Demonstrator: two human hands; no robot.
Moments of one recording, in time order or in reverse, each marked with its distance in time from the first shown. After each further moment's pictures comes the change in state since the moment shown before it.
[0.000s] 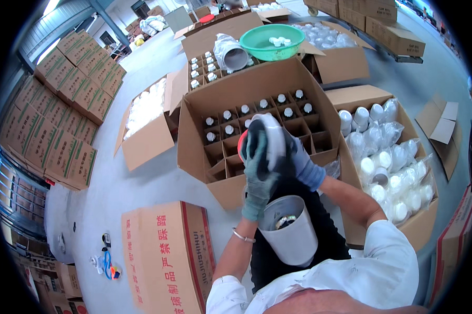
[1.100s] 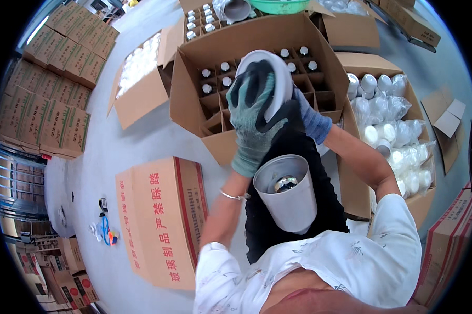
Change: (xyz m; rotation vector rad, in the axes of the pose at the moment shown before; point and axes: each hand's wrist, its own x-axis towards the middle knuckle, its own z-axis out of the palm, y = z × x) left_hand 0.006 0.007 -0.027 0.415 -0.071 0.211; right_hand 0.020 -0.031 0.001 0.965 -0.024 0.663
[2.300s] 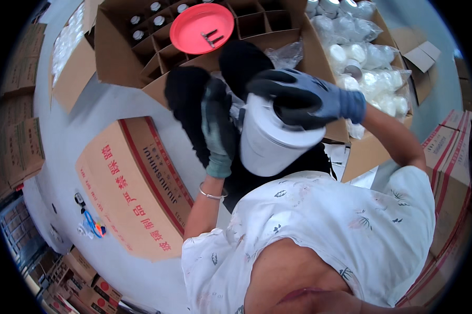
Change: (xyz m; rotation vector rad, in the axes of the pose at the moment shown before) left_hand -0.202 0.025 0.011 -0.996 -0.084 -1.041; right_hand -0.143 -0.010 -0.065 -0.974 -0.652 -0.005
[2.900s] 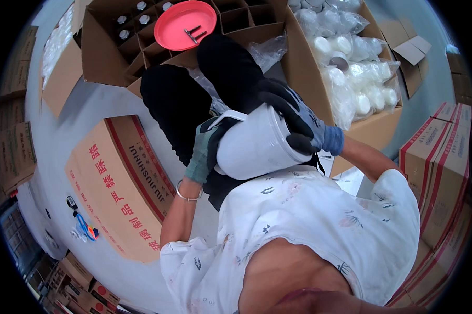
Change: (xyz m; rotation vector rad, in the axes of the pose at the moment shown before) left_hand -0.033 -0.012 -0.036 0.993 -0.441 0.235; right_hand -0.062 -0.019 0.071 -0.013 0.360 0.011
